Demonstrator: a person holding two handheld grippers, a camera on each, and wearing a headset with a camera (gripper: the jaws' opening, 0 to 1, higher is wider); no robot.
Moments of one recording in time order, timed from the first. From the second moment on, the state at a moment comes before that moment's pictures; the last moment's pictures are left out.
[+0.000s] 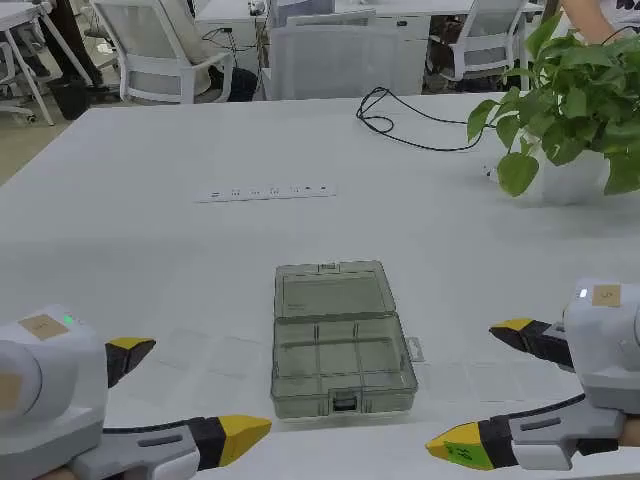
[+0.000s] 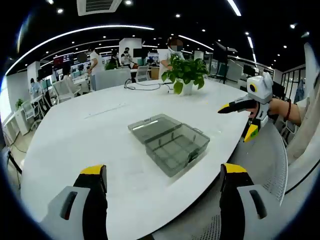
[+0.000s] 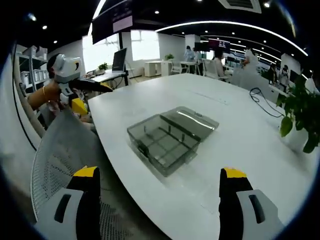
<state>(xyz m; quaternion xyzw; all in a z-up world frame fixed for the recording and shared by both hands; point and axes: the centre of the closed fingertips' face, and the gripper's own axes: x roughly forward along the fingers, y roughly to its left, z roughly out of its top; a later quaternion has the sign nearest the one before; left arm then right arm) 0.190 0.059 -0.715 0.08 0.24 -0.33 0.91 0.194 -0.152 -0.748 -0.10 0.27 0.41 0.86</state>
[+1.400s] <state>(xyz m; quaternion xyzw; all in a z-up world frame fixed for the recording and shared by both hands) 0.187 0.066 -0.718 0.07 0.24 -0.33 0.91 0.201 -0.148 -0.750 -0.09 0.28 0.42 0.86</state>
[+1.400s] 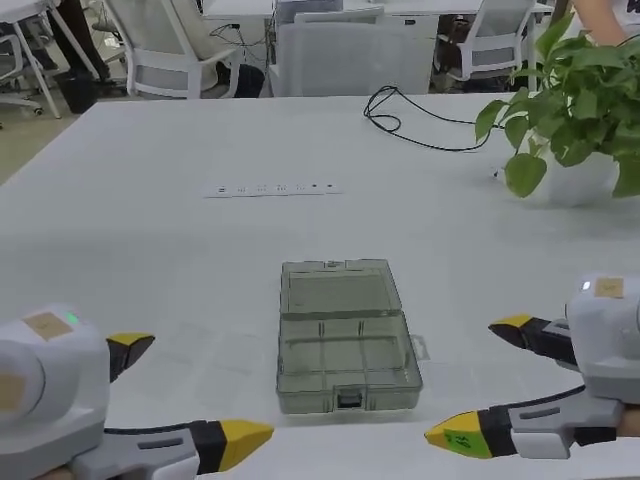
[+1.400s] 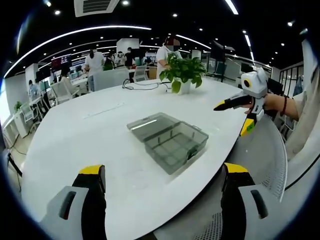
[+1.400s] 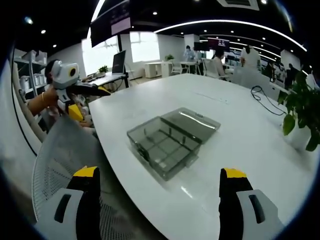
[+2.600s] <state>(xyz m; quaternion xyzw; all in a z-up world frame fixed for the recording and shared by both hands) 0.210 0.082 -0.726 0.07 0.26 -0.32 0.91 0.211 -0.139 -0.737 -0.07 0.26 0.43 0.86</state>
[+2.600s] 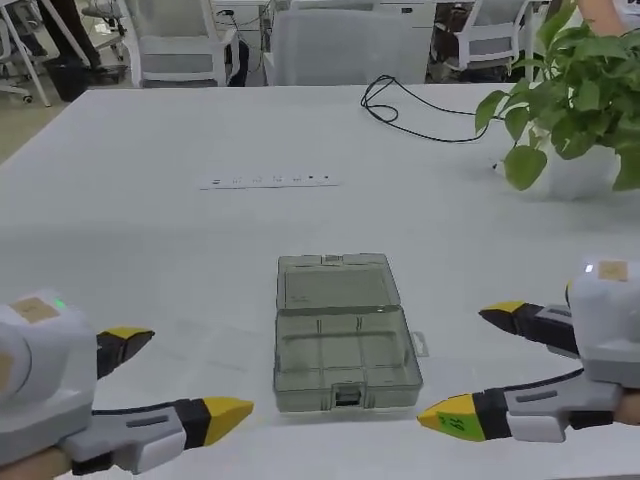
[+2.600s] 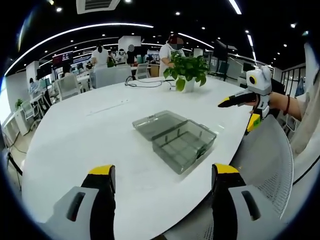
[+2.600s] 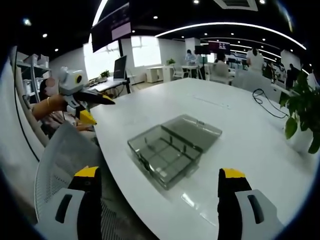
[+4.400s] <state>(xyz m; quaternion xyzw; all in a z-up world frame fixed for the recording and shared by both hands) 0.281 0.162 -0.842 0.11 0.40 -0.23 0.88 0.234 -0.134 -0.737 -0.04 0.28 0.39 0.88</state>
